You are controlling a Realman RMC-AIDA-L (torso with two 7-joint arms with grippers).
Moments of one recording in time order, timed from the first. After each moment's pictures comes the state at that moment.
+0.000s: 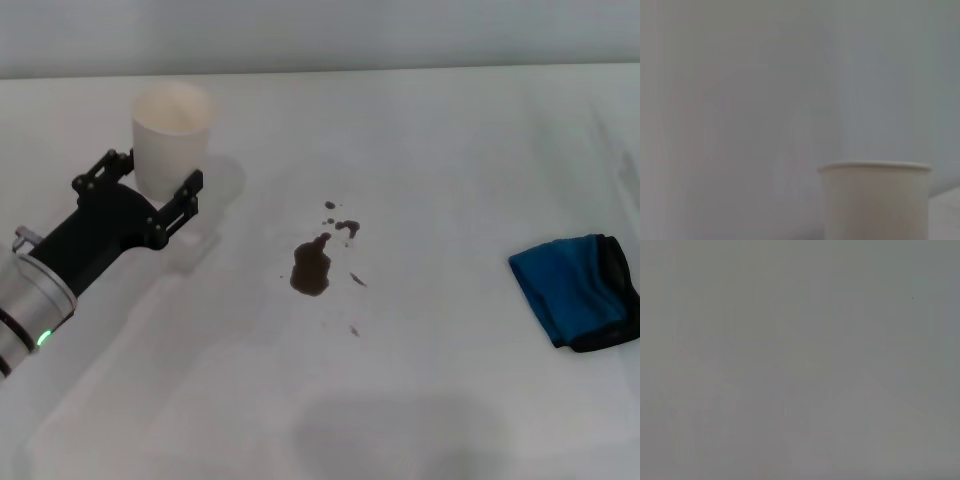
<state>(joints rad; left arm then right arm) -0.56 -2.08 2.85 0.06 -0.86 1.19 -0.34 0.36 2.01 -0.36 -0.04 2.13 1.11 -2.73</state>
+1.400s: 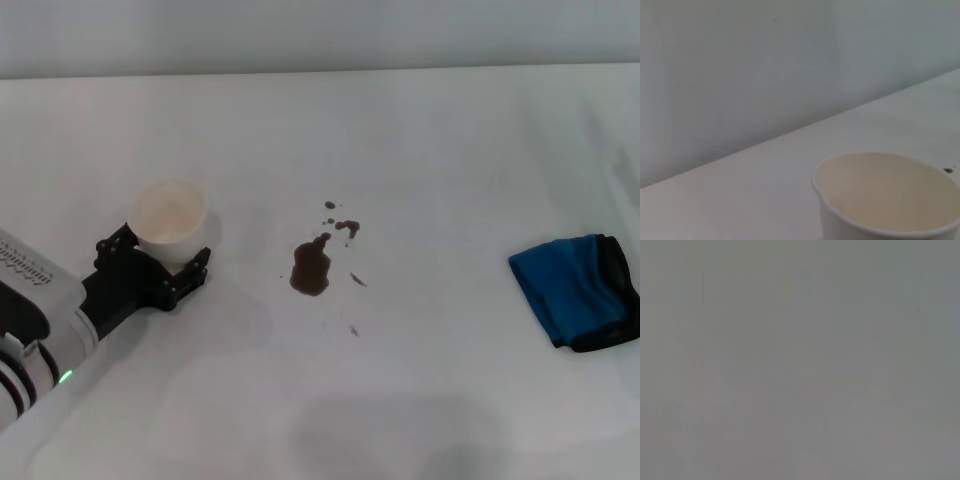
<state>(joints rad) -0.55 -2.08 2.84 0.14 -0.80 0.87 -0.26 0.37 2.02 -0.36 -0.04 2.14 1.13 -2.73</state>
